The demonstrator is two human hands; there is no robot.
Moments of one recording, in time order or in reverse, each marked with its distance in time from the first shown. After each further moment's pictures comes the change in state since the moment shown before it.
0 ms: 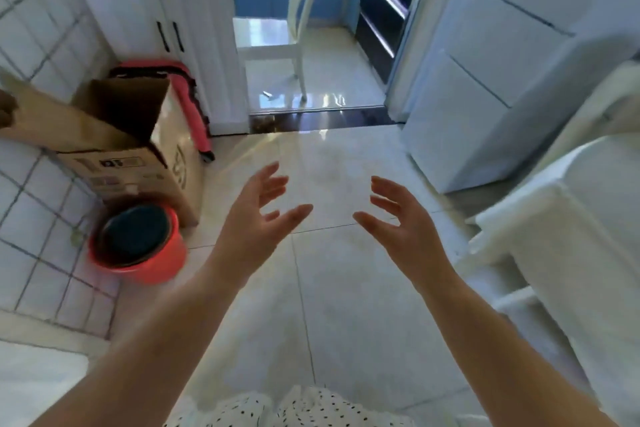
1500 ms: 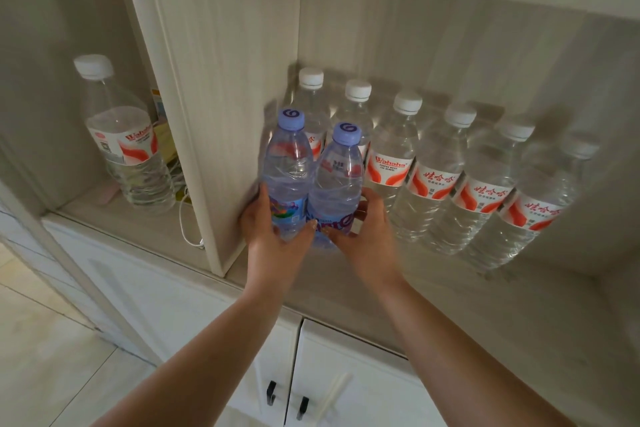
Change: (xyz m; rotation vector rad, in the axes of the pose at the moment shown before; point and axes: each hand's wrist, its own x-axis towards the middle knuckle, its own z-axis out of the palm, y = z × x) left_hand -0.436 -0.111 -0.551 0.147 2.348 -0.308; right_hand -0.334 -0.383 0.758 0.320 -1.735 -0.887
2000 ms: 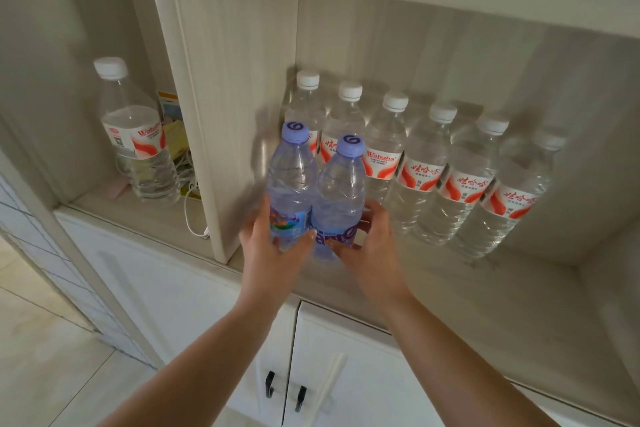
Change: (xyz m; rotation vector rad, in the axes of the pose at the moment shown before) left_hand -0.039 0.021 -0.014 -0.005 -0.068 -0.025; right_hand -0.040 -0.009 -0.017 0.047 0.000 -0.001
